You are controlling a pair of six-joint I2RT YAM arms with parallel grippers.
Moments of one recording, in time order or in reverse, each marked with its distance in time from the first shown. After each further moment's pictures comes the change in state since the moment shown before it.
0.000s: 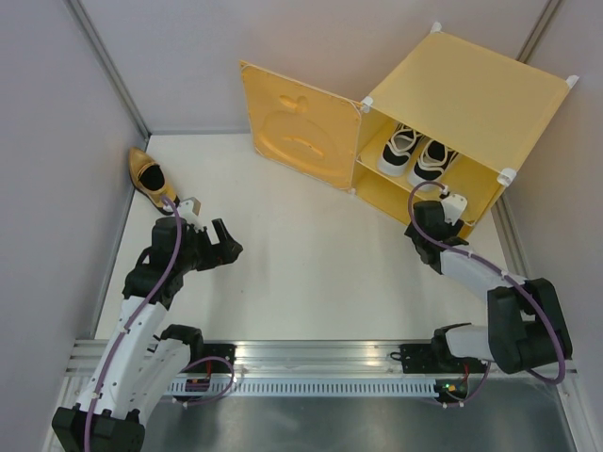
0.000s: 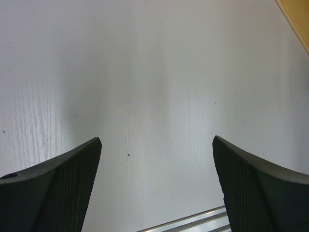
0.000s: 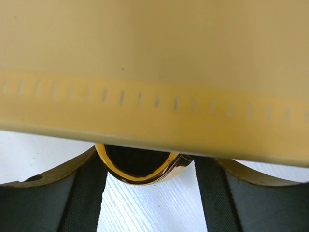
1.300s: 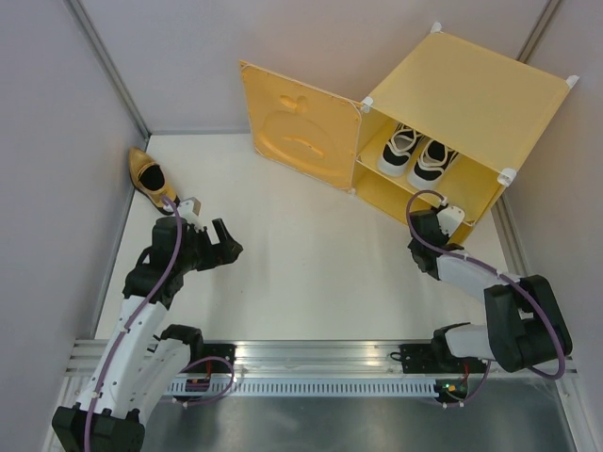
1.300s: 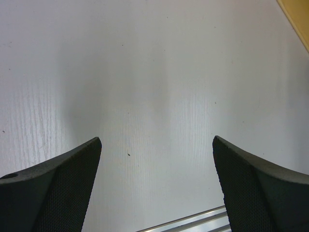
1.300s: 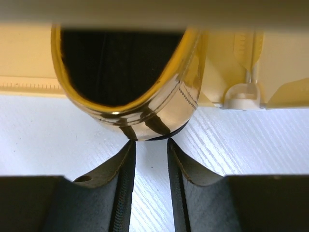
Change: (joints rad) left arm 0.000 0.003 0.000 0.000 0.000 0.000; right arm 0.035 0.010 -0.070 -0.004 -0.004 0.119
